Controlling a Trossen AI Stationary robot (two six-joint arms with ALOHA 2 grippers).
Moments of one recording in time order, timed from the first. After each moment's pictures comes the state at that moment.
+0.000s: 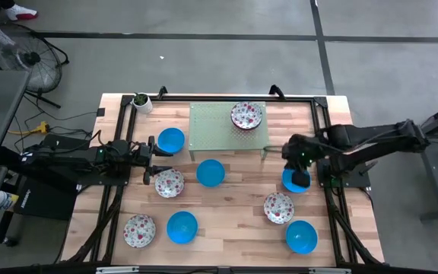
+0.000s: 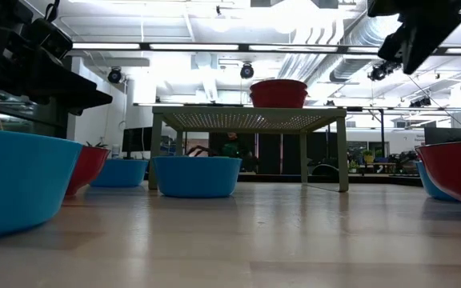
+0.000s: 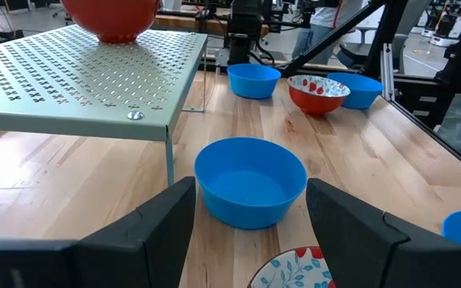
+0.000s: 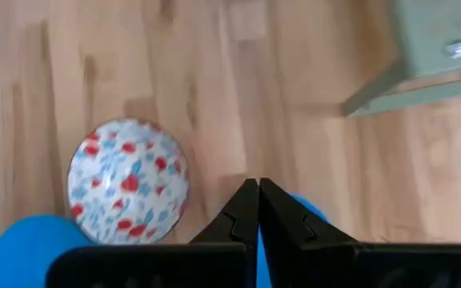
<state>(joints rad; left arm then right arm) 0.01 0.20 0.01 0.03 0.01 -0.08 0.11 1.03 0.97 -1.05 -0.05 0.30</state>
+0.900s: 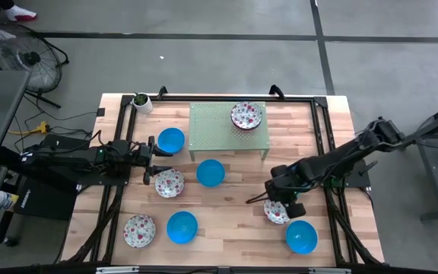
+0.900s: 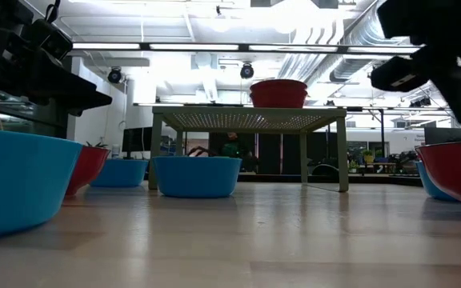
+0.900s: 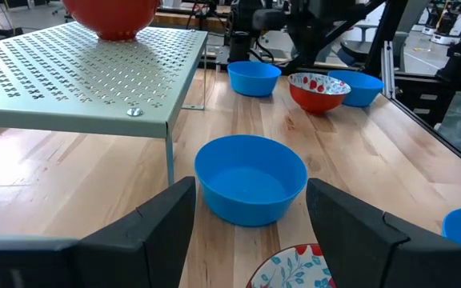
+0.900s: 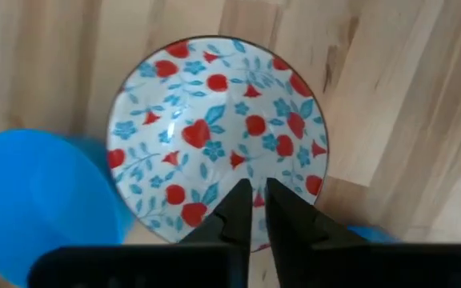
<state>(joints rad) 0.01 0.20 0.01 0.03 0.01 -0.08 0.39 1.43 0.97 -0.89 -0.13 0.18</state>
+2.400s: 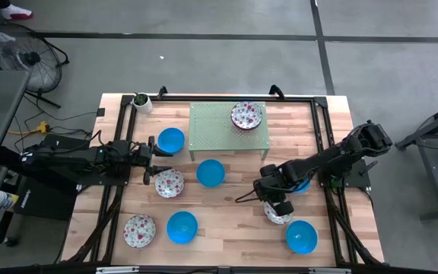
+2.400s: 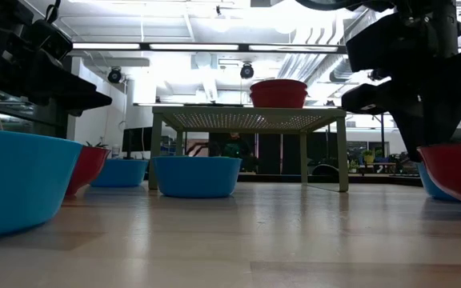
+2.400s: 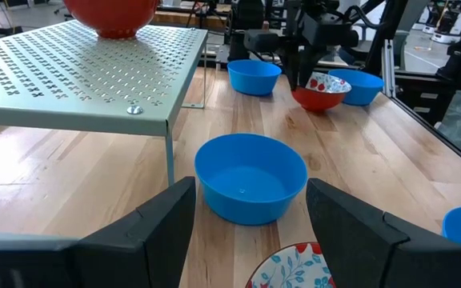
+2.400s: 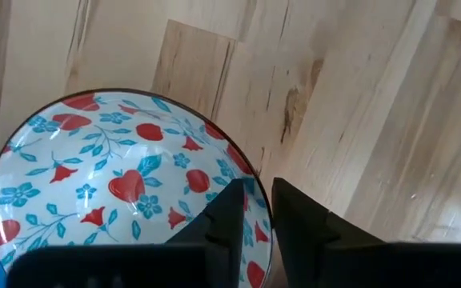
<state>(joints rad) 0.01 0.20 0.01 0.02 0.01 -0.08 0.33 1.58 0.97 -0.76 -0.08 0.06</state>
